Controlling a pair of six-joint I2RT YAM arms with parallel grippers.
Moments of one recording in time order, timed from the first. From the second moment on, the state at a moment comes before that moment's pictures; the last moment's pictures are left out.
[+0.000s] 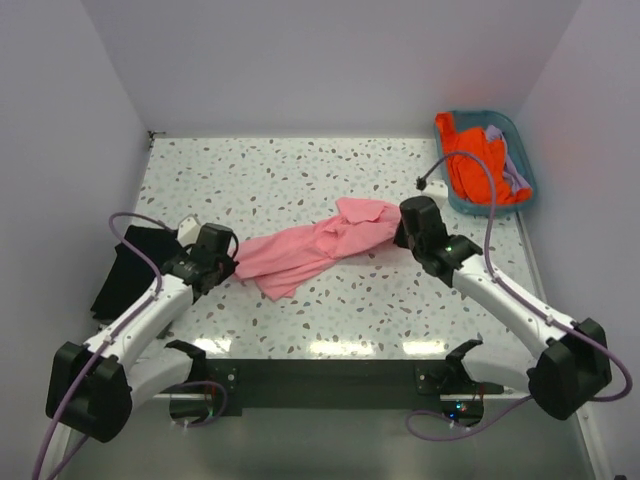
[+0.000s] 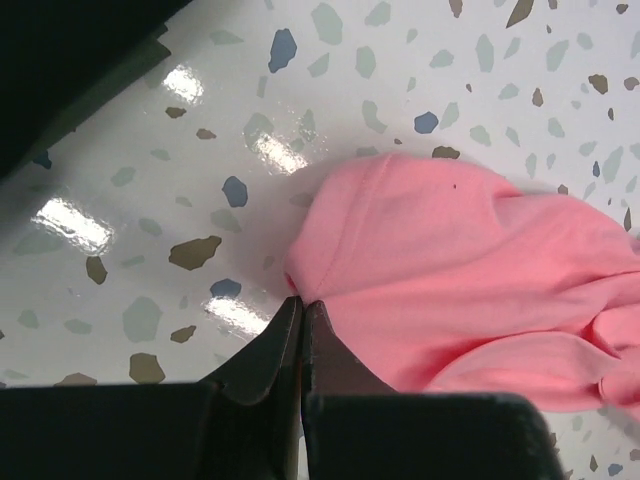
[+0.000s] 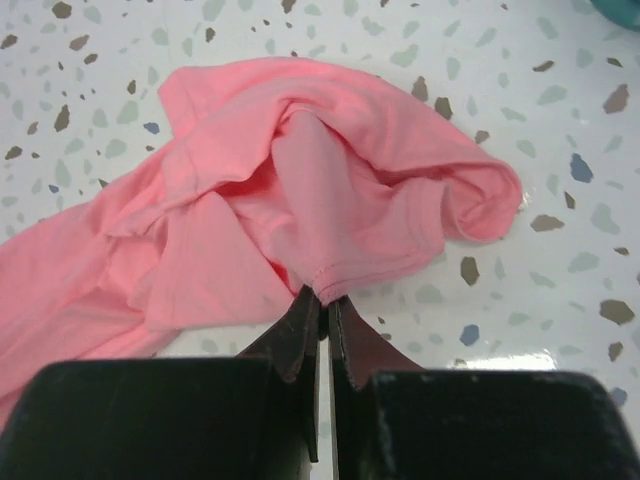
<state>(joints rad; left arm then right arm) -0.36 1.06 0.61 -0.52 -0.40 -1.00 0.55 1.22 0.89 -0.35 0.45 0.58</state>
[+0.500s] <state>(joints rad) -0.21 0.99 0.61 -0.57 -0.34 -0.91 0.28 1.00 0.61 -0.56 0.37 0.60</state>
